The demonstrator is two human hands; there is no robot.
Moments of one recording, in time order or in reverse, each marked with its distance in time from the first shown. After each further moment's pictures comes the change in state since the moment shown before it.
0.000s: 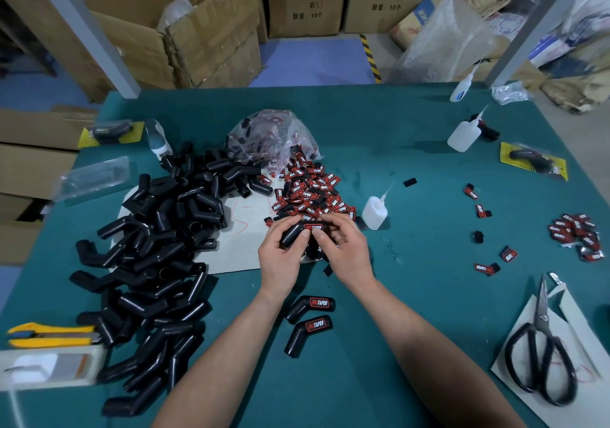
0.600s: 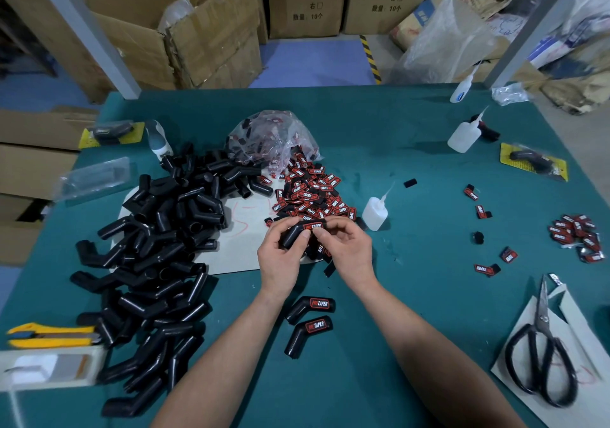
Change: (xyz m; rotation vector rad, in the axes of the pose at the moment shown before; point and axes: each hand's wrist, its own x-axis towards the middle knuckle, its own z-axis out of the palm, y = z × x) left_hand 0.000 -0.001 -0.001 -0.005 0.029 -0.033; right_hand 0.000 -0.007 -0.001 0.206 0.099 0.230
